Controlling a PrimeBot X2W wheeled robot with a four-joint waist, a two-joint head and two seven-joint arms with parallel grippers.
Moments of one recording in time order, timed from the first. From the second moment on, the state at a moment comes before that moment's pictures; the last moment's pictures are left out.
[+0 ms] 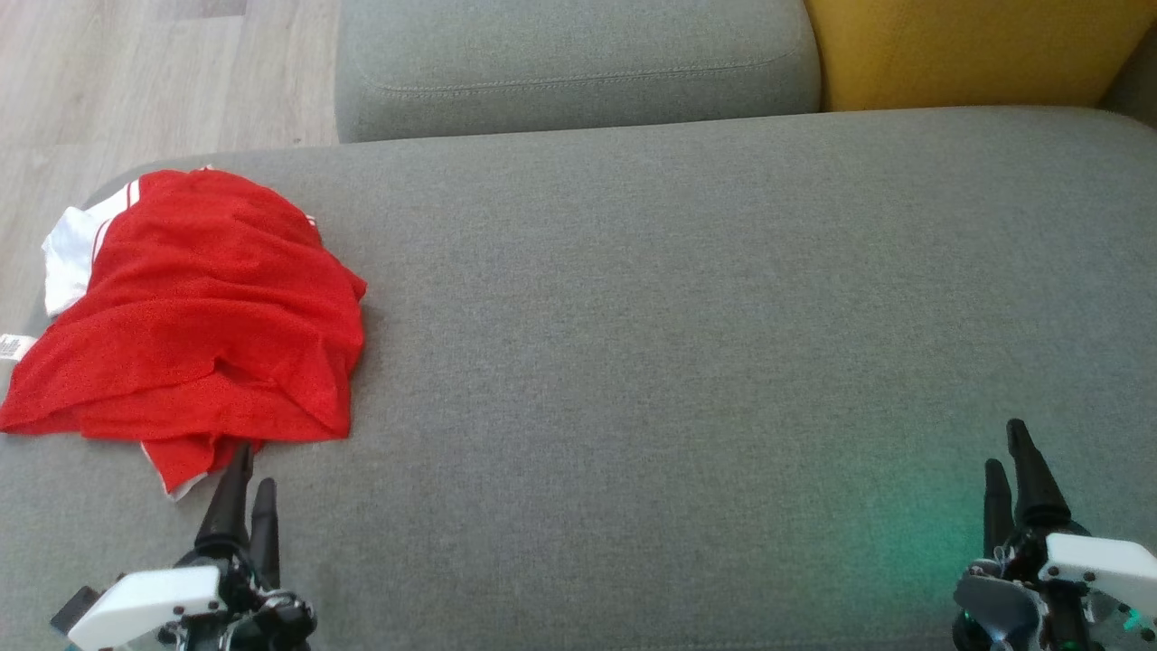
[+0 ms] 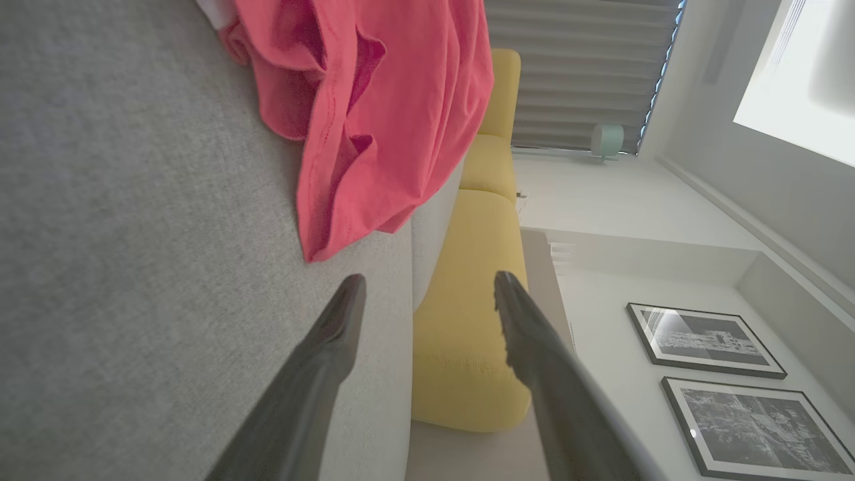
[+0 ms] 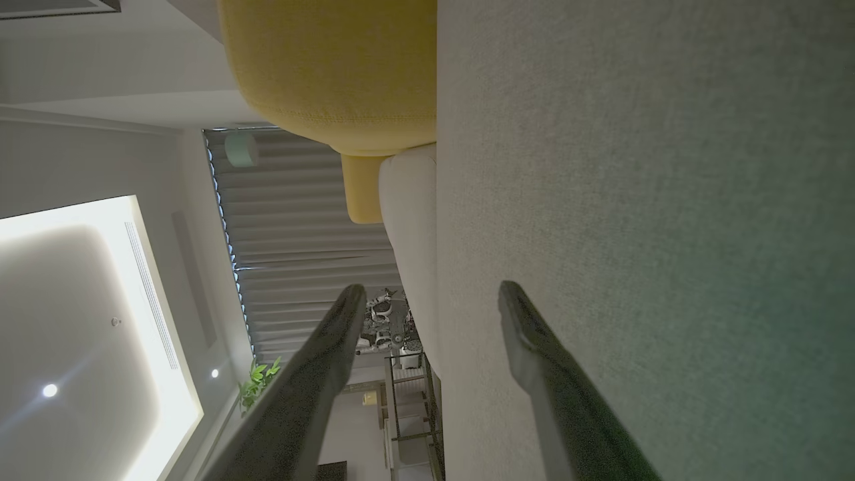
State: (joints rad) left arm 0.01 0.03 0.07 0.34 -1.62 -0.12 0.10; right arm 0.00 -0.04 -0.13 0.34 1.60 0.13 0.10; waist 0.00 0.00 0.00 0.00
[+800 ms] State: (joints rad) left arm -0.01 0.03 0.10 0.32 -1.52 -0.12 0.03; right arm -0.01 -0.04 -0.11 0.30 1.42 0.13 0.03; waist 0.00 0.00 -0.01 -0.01
